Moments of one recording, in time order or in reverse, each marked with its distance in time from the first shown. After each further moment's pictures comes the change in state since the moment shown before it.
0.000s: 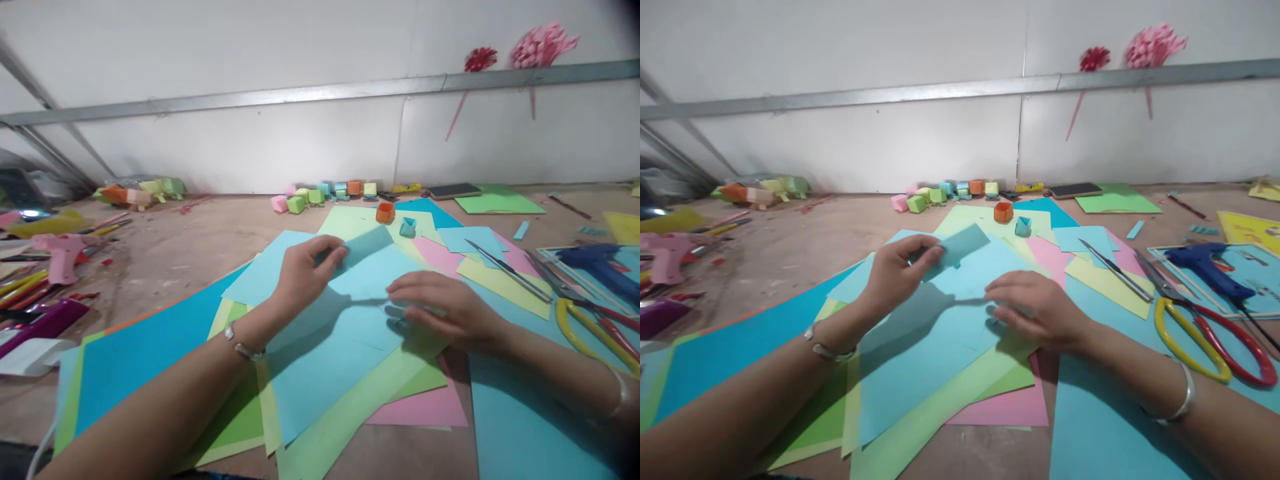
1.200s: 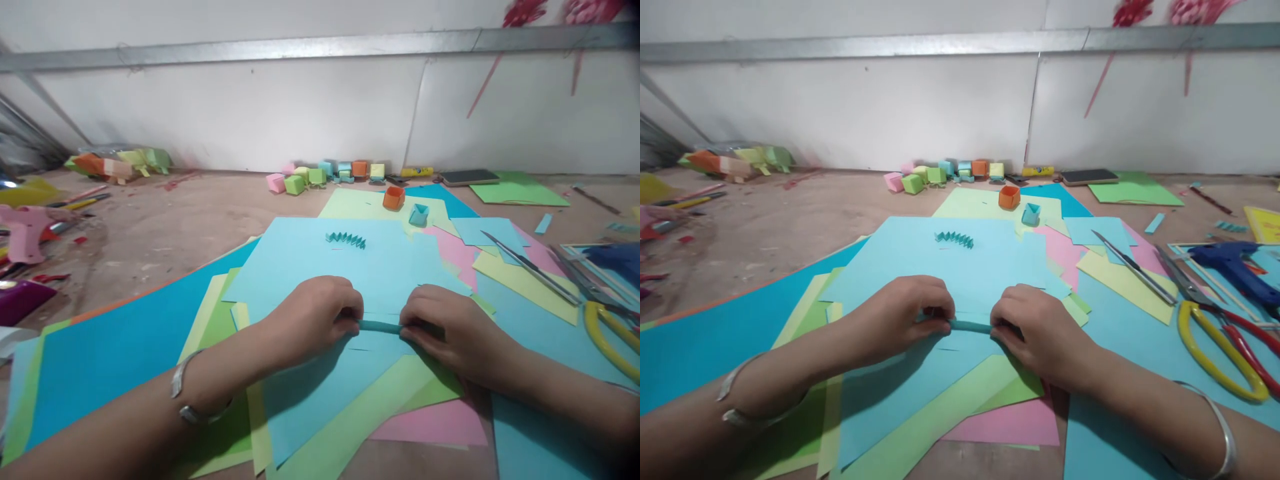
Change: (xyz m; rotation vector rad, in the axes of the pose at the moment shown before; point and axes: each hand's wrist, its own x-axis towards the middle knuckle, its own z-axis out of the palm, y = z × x) left_hand -0.029 0.012 -0.006 0.290 -0.761 0.057; right_hand -0.003 -0.015 0.020 -0.091 -0.124 0.140
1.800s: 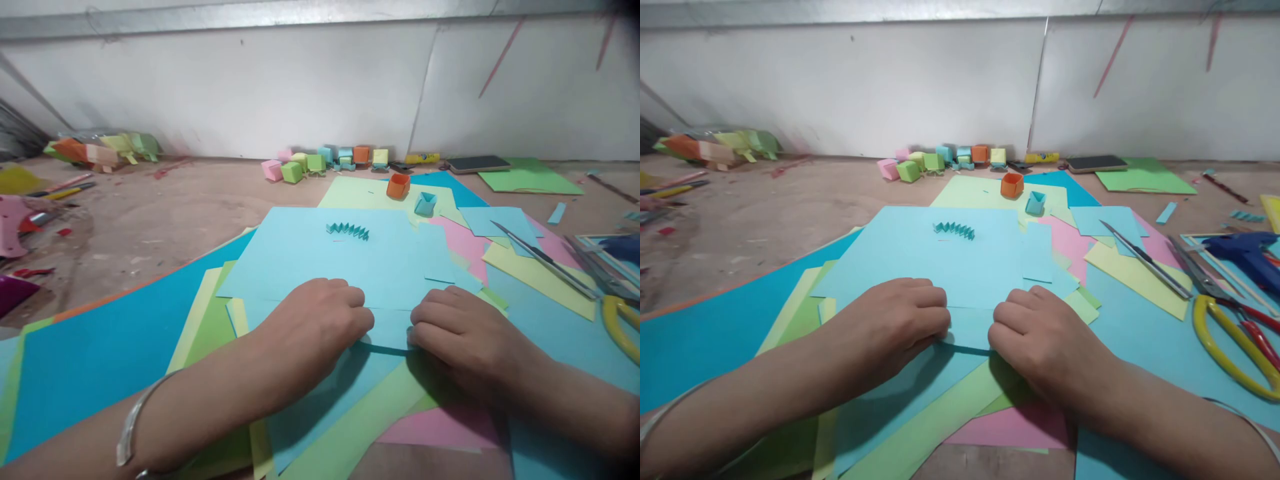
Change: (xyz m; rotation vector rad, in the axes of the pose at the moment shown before) left_hand -0.015 0.012 -0.002 0.369 0.013 0.238; right_hand -0.007 -0.007 0.001 -0.254 0.026 -0.274
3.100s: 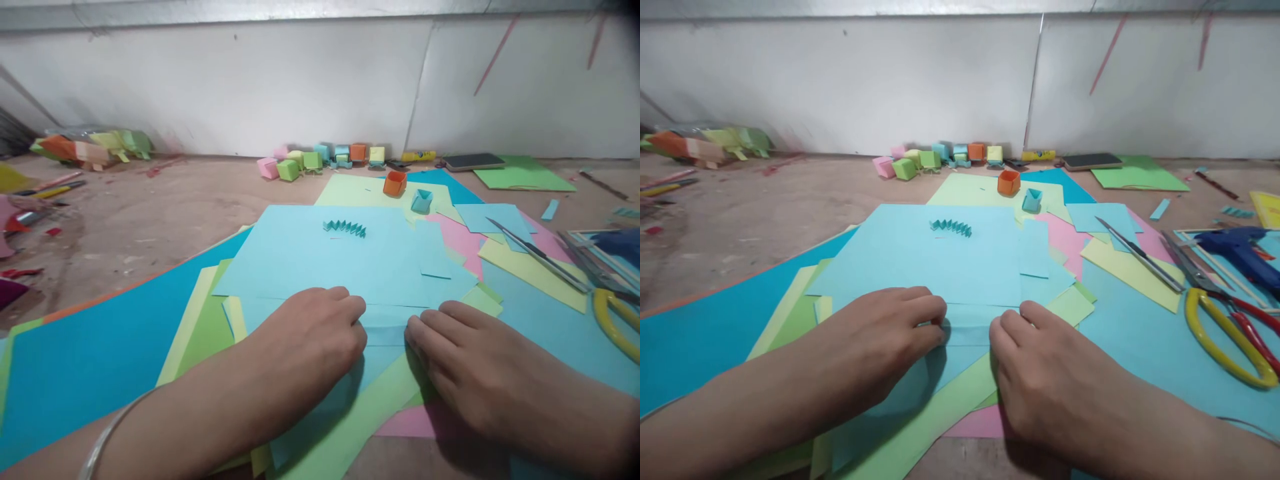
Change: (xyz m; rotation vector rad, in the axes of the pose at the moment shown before) left_hand -0.002 0.016 -0.015 0.072 -0.201 0.038; right_hand -0.001 -0.025 -0.015 -0.212 -0.137 -0.117
